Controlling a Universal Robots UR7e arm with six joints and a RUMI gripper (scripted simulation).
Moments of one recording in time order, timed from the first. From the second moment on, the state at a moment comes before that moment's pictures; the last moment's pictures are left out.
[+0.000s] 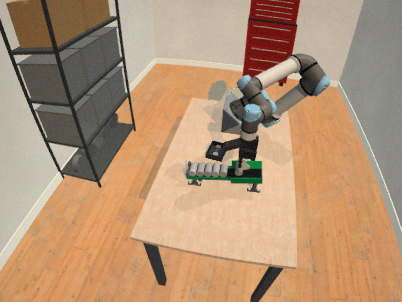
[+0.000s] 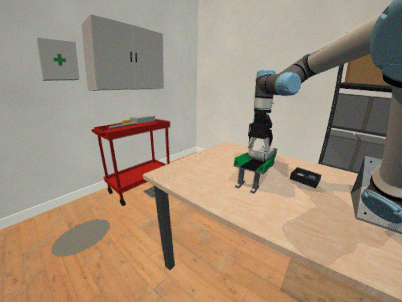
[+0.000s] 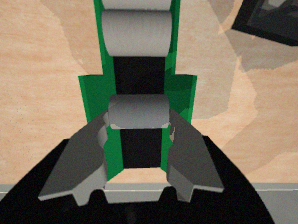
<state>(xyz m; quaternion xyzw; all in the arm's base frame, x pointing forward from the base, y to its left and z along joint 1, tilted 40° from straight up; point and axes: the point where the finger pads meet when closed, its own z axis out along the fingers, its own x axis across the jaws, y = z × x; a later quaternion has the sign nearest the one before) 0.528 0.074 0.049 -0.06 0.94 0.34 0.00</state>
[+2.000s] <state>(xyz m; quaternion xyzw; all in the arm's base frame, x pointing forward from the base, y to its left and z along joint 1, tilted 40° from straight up) 0.527 0.083 0.042 -0.06 0.94 0.34 0.00</state>
